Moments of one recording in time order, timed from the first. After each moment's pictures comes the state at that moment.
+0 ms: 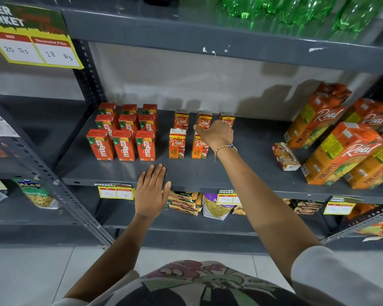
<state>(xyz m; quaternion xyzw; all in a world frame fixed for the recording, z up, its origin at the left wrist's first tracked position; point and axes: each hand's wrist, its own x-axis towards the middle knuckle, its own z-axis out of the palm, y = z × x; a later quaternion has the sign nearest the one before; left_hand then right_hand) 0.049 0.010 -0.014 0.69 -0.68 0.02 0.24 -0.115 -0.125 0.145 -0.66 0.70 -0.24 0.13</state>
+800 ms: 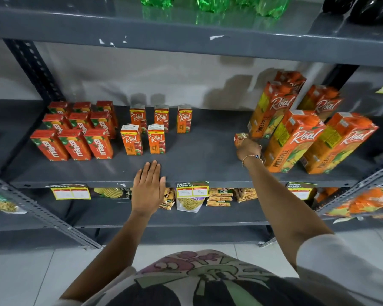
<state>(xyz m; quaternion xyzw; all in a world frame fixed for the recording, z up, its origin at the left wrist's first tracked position) -0.069 -0.004 -0.004 0.69 -0.70 0.03 0.19 -0.353 -0.149 0.077 -0.56 0.81 -0.09 0.10</state>
